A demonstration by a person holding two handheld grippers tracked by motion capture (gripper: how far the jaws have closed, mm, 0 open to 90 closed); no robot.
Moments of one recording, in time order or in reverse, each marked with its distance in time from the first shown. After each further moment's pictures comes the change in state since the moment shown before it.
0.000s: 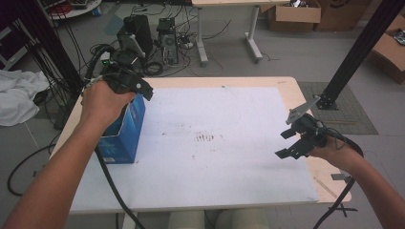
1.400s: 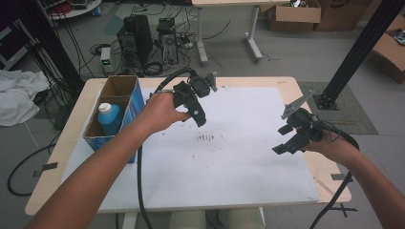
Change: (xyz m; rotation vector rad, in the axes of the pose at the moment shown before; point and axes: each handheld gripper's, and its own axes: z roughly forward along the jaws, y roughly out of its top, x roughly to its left) left arm -0.123 0.036 0.066 0.127 -0.152 0.581; right arm -0.006 0.016 0.001 0.031 0.008 0.000
